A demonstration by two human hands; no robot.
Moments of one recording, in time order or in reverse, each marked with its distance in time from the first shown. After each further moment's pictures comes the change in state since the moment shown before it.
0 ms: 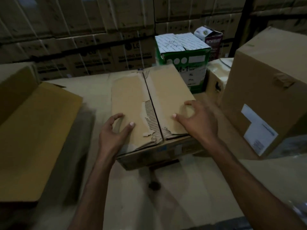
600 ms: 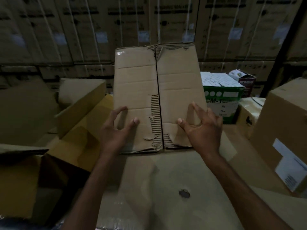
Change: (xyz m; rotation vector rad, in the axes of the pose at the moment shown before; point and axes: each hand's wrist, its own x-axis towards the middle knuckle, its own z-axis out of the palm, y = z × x) left_hand -0.055 0.045 -0.179 -0.001 0.309 0.260; right_hand -0.102 -0.149 -0.006 0.125 0.190 -0.291
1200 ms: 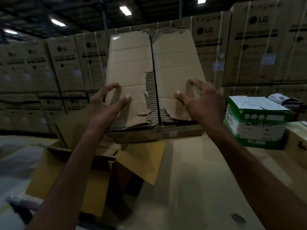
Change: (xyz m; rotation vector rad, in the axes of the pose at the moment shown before) left_hand 0.076 0.062 -0.242 0.044 0.153 0.213; right_hand -0.005 -0.239 0.002 0.224 0.036 -0.215
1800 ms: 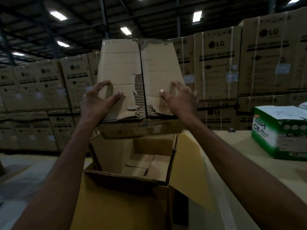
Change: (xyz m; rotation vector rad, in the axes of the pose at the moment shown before) left_hand 0.169 -0.126 -0.189 0.292 0.045 0.093; right_hand 0.024 -0.187 0.222 0.053 -0.068 0.055
